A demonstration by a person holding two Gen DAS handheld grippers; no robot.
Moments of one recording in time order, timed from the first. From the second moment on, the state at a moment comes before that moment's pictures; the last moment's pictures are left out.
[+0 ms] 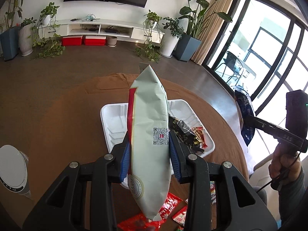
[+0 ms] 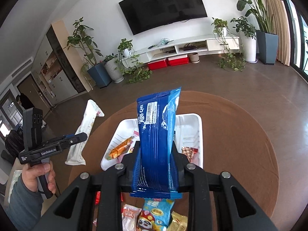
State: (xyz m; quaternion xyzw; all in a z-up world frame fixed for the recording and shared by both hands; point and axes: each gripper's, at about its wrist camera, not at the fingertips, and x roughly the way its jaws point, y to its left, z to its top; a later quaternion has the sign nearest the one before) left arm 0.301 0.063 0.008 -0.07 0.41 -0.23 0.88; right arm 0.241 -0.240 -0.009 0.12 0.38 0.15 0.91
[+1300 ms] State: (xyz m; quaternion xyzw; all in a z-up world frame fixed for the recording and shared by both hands) left arm 0.415 0.012 -0.114 -0.01 0.50 -0.21 0.84; right arm 0.352 -0.170 -0.141 0.07 0.51 0.13 0.85
